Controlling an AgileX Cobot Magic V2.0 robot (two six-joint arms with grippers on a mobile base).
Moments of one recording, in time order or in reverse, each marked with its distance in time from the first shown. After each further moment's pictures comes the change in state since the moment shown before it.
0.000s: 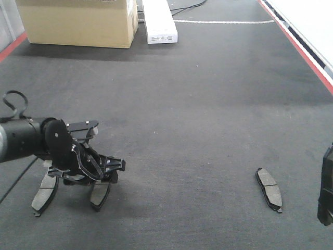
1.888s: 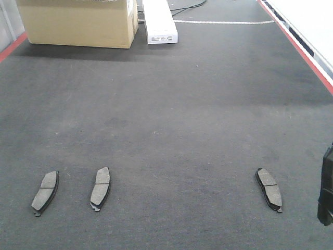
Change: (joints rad) left arm 0.000 -1.708 0.578 0.121 0.203 0.105; right arm 0.000 0.000 0.000 0.000 0.000 0.000
